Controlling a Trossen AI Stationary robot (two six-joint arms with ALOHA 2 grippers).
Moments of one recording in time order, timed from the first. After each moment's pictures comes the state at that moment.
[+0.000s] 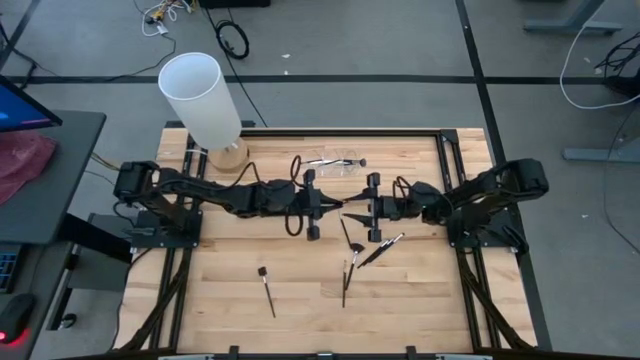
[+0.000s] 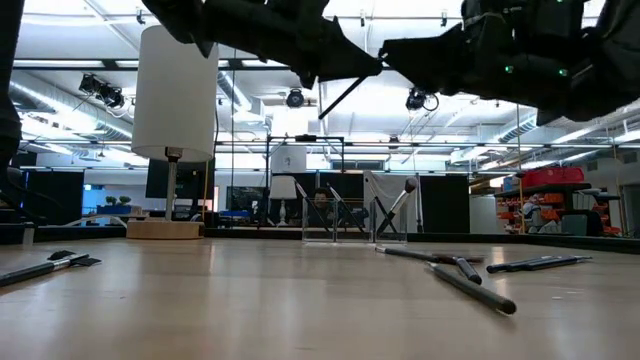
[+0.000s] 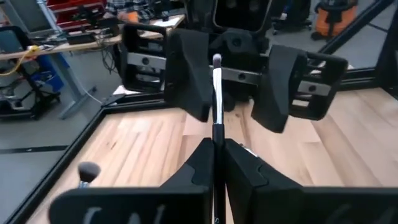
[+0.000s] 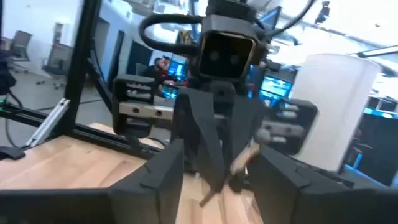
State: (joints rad) left arm -0.03 1.60 0.96 0.45 -0.16 0.13; right arm 0.00 1.52 0.39 1.34 -0.10 -0.31
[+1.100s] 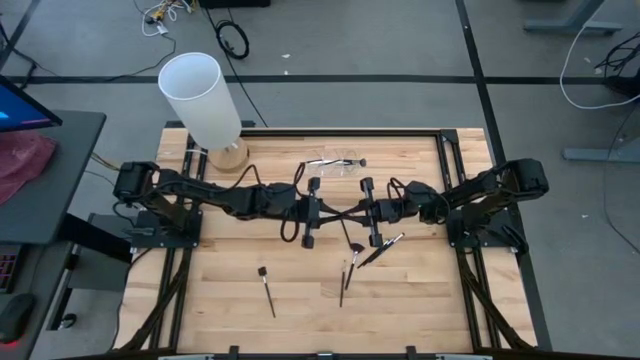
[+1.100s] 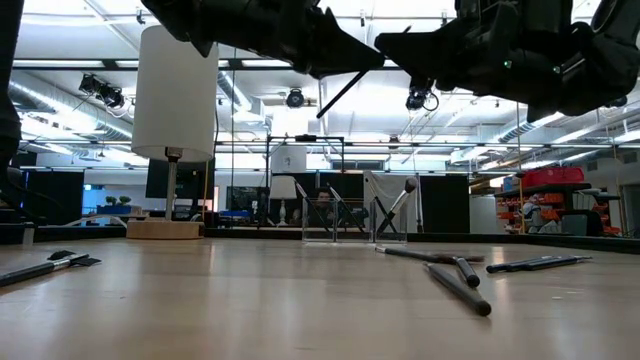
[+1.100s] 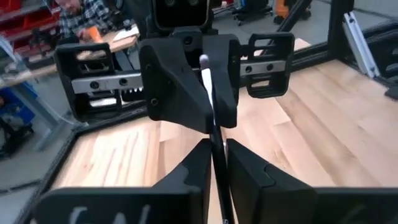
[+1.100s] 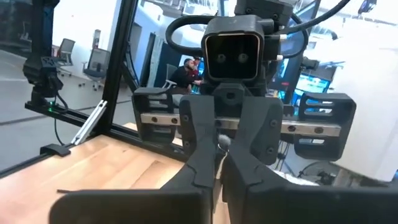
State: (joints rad) left arm -0.05 1.60 0.96 0.43 -0.05 0.27; right arm 0.00 1.52 0.43 1.26 -0.22 -0.26
